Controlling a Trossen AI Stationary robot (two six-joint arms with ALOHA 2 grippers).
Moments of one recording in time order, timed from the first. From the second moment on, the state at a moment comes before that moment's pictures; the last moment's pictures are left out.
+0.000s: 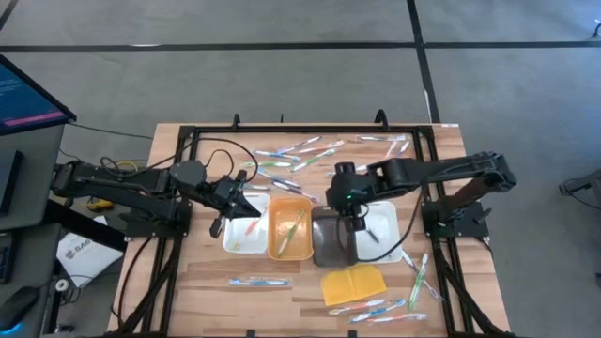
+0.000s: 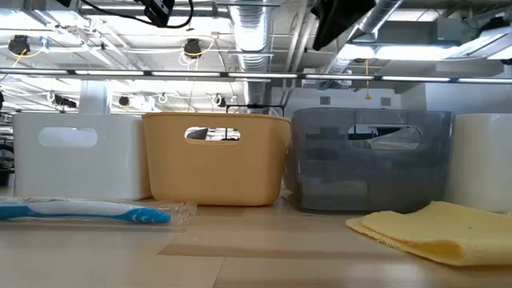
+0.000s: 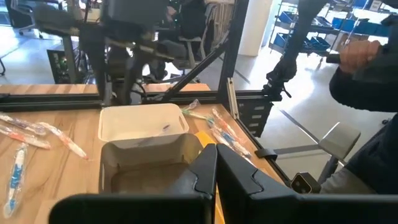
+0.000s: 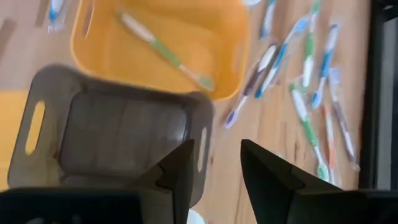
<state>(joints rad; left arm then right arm) -0.06 0.87 0.65 0.05 0.26 -0.06 0.13 1.53 1.47 -0.97 0.21 -0.15</state>
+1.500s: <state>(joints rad) 0.18 0.91 0.55 0.31 0.04 0.16 -0.26 1.21 0.97 -0.18 -0.24 -0.47</state>
